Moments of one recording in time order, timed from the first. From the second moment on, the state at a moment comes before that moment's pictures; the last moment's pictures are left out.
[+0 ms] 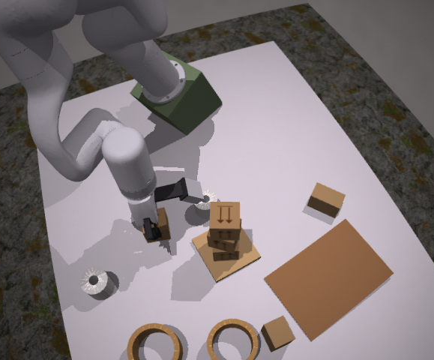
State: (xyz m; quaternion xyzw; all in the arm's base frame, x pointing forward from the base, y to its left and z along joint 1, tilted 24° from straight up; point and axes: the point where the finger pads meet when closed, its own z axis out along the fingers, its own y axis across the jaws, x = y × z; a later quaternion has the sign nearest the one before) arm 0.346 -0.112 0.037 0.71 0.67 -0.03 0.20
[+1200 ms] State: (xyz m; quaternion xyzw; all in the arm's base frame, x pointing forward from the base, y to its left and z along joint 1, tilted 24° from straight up) arm 0.352 -0.121 0.013 0.71 0.67 -0.03 0.20
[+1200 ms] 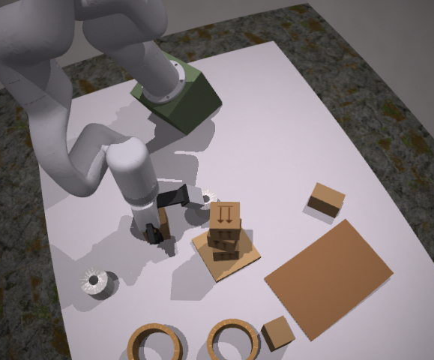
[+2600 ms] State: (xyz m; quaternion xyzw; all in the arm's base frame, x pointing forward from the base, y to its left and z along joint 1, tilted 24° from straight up) arm 0.352 -0.123 0.007 0.71 0.67 -0.03 0.20
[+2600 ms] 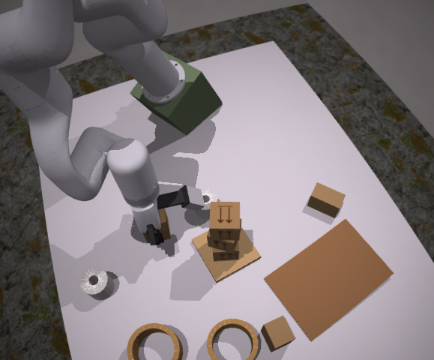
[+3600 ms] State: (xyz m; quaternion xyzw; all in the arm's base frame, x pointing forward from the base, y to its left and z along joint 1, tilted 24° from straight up) arm 0.353 -0.123 0.007 0.71 0.67 -0.03 0.20
